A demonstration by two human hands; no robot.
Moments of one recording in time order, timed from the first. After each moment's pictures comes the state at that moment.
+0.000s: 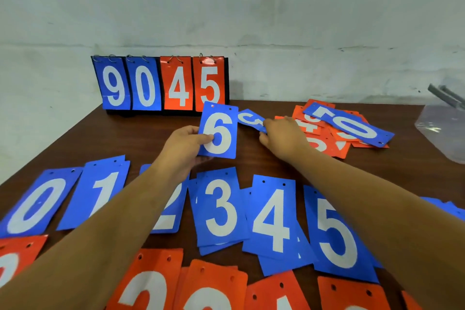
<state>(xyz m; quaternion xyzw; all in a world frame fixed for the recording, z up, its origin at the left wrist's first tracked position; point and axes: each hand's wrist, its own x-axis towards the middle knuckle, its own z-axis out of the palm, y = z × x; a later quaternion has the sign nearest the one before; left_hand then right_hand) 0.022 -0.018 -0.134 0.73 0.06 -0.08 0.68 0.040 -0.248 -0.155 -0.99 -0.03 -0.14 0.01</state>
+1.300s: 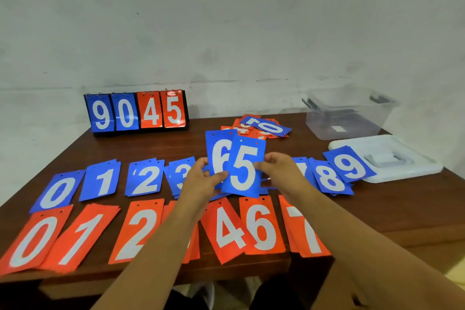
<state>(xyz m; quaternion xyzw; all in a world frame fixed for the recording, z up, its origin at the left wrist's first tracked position) -0.204 -0.075 -0.114 0.67 -0.05 -0.14 0.72 -0.260 -0.256 -0.090 -0.75 0.19 -0.09 0.62</state>
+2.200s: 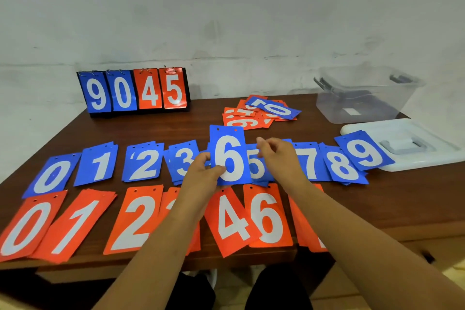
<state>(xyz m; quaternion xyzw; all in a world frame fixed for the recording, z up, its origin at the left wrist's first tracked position) -0.213 -0.073 -0.122 0.72 0.00 -0.13 0.68 -0.229 -0.253 -0.120 -0.84 0.20 -0.18 0.47</state>
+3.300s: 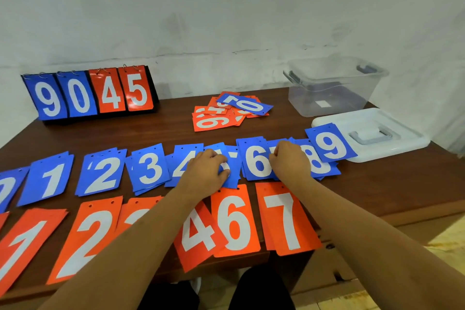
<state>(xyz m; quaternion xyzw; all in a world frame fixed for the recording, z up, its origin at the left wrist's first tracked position) -0.164 -0.151 -0.153 0.94 -0.32 -0.01 0.14 -0.234 -0.348 -0.147 -0.92 0.33 -0.10 0.17</state>
